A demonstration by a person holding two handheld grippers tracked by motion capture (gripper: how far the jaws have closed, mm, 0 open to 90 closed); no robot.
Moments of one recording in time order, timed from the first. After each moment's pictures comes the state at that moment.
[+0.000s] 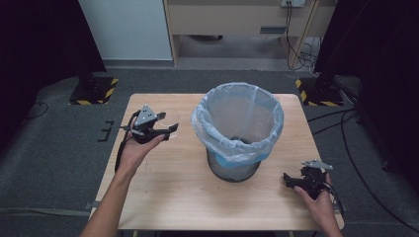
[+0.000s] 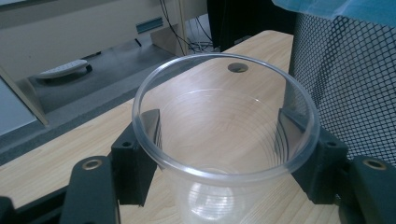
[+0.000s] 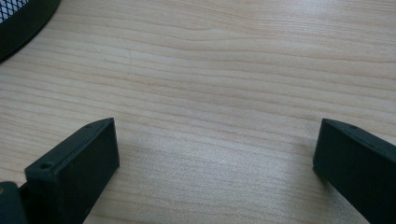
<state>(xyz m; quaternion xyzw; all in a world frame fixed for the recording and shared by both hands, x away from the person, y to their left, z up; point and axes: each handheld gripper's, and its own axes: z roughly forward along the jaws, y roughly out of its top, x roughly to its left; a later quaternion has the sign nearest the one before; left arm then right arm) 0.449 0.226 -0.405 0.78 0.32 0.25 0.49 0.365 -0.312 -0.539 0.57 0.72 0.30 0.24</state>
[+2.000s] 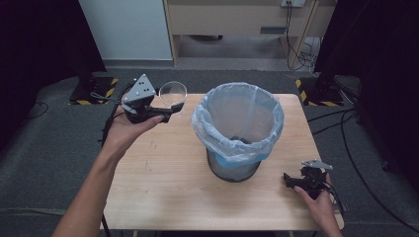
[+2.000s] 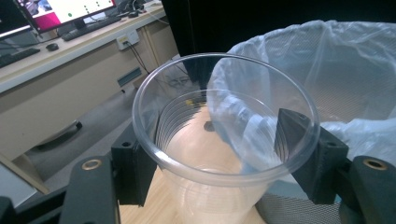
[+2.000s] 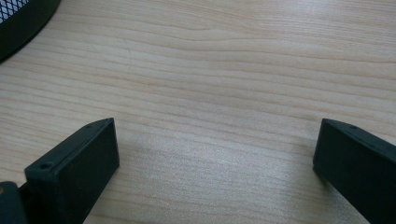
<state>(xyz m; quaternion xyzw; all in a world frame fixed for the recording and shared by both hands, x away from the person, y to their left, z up) 0.423 0.201 -0.273 0.79 0.20 0.27 0.51 0.365 -0.312 -0.539 0.57 0.72 0.30 0.24</state>
